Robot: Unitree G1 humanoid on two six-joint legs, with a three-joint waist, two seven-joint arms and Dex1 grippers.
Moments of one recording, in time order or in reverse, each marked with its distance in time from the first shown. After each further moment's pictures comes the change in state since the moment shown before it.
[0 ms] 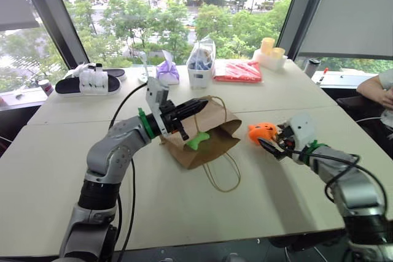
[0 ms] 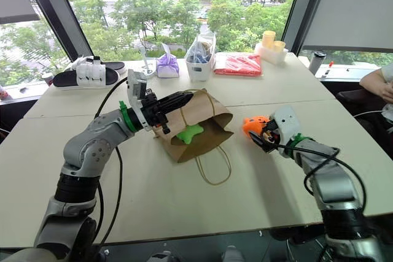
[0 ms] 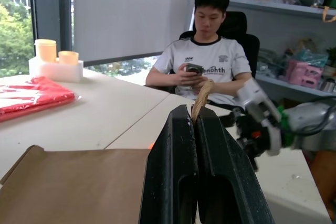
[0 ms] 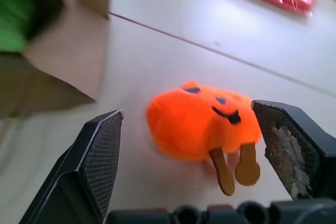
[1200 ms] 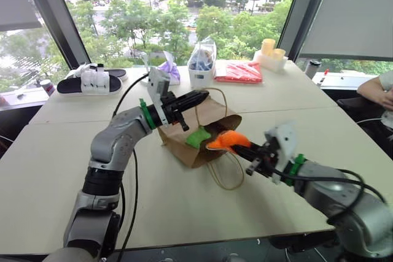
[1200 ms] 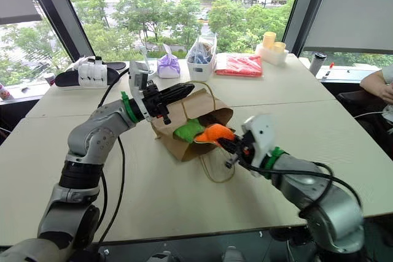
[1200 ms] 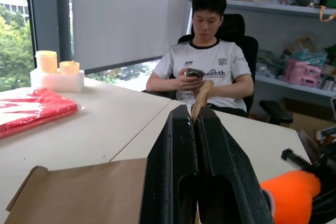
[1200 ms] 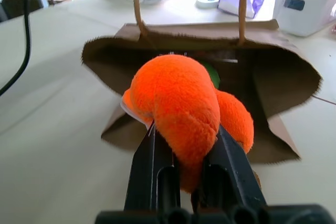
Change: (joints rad) left arm -0.099 0.001 0.003 0.145 0.033 -0.038 -0.061; right arm 0.099 0.140 0.067 -0.651 0.359 0.388 -0.136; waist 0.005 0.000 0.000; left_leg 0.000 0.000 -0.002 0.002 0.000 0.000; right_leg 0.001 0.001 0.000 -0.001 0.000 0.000
